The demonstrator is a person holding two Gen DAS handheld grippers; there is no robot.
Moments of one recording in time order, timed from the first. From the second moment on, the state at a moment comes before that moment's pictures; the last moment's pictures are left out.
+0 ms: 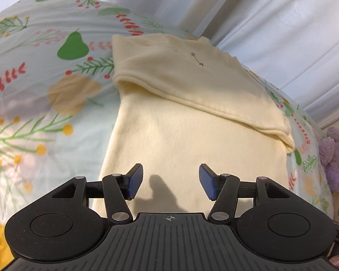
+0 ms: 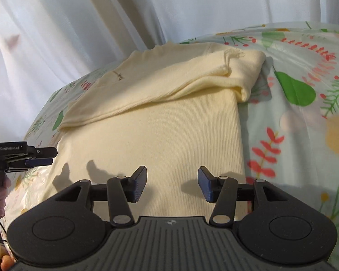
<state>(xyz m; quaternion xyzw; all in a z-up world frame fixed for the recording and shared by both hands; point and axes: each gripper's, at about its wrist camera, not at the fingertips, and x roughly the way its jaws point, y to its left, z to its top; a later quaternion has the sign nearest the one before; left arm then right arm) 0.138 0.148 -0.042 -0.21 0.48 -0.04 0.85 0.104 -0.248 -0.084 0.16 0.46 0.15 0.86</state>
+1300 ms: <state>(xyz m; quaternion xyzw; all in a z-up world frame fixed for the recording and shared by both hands) 0.011 0.163 -0.050 -0.19 0.54 -0.04 0.82 -0.001 -0.316 -0.103 0.23 0.53 0.13 0.80</state>
